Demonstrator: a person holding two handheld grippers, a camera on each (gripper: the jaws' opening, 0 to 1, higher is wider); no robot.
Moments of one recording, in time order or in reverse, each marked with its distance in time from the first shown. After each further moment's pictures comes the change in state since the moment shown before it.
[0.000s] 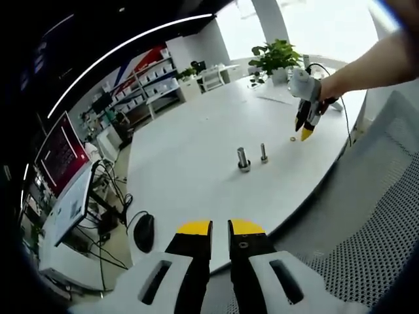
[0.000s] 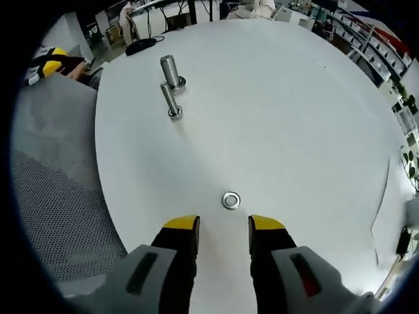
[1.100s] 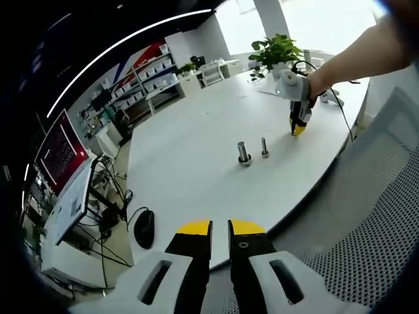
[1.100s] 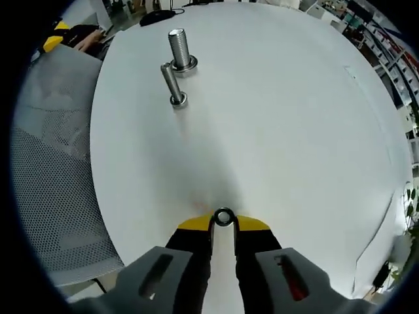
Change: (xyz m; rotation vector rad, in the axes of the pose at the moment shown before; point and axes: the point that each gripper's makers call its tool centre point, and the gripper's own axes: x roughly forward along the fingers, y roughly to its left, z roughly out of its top) left arm 0.002 0.001 -0.006 0.006 0.035 0.003; right arm 0.015 -0.002 0.010 -0.173 0.116 0.019
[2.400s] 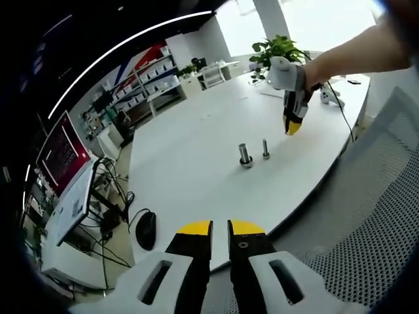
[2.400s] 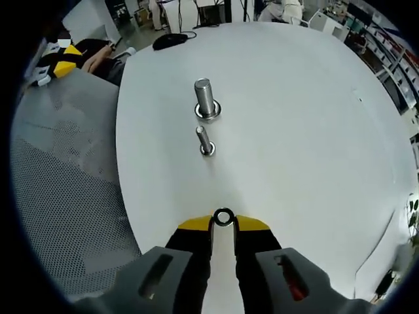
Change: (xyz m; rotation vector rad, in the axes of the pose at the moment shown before) left arm -0.001 0.001 0.002 0.002 -0.014 0.009; right arm -0.030 0.026 0.058 0.005 -0.092 0.080
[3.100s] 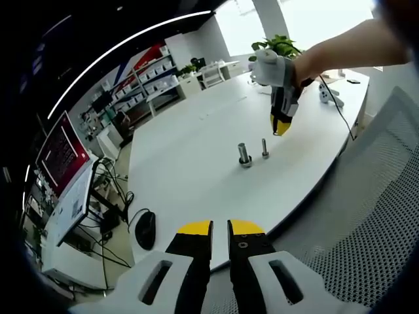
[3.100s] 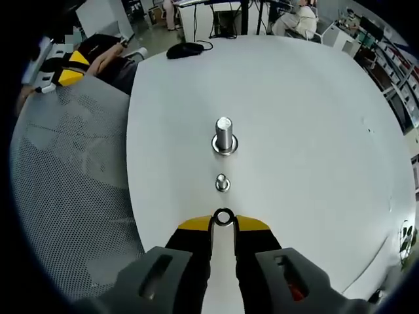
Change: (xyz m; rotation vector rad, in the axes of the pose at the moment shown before) left arm 0.000 -0.001 -0.001 0.003 0.001 -0.004; right arm -0.007 0.016 0.047 -0.083 -0.032 0.017
